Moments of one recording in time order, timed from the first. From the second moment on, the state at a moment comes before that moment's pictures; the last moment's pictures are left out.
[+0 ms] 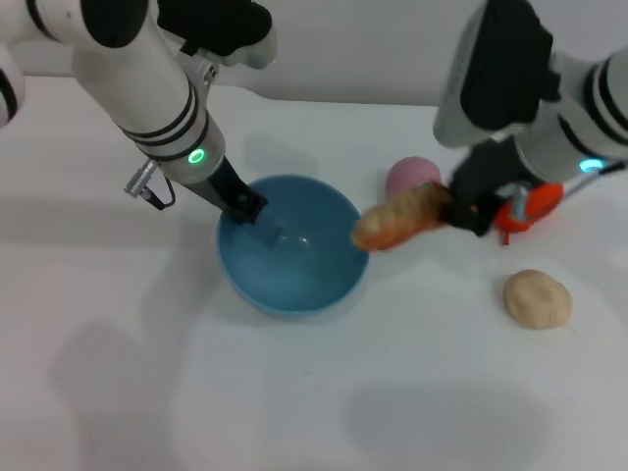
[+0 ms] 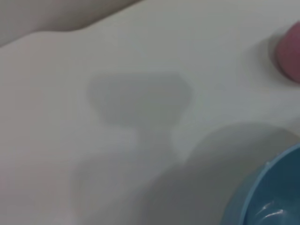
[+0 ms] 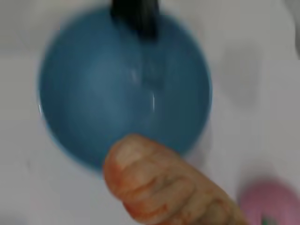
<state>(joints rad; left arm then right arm) -0.84 -2.06 1.54 0.90 -0.43 -1.21 0.20 0.78 2.08 -1.56 -1.20 -2.56 -1.33 2.21</state>
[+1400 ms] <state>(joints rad) -0.89 -2.06 1.51 0.90 -0.52 -1.22 0.20 0.73 2.08 -1.58 -1.18 -2.34 -1.18 2.17</state>
